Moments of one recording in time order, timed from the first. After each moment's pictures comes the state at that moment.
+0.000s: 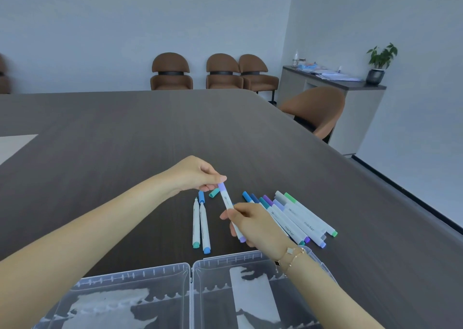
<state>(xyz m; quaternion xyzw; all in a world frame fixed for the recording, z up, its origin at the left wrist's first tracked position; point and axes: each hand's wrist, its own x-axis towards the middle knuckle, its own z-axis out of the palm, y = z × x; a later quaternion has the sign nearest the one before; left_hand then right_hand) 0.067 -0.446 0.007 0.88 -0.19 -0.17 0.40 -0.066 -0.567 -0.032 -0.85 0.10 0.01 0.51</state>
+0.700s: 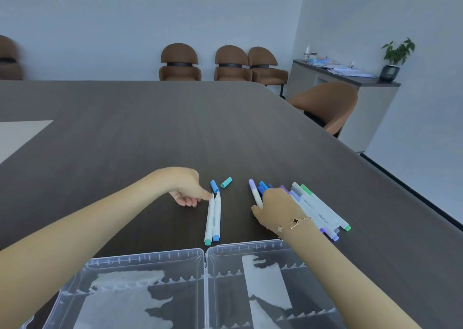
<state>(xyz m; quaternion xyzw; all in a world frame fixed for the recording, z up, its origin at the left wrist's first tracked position) 0.076 -0.418 -0.014 0.93 -0.10 -0.33 0.13 -0.041 -0.583 -0.035 -0.98 0.16 0.03 0.07</state>
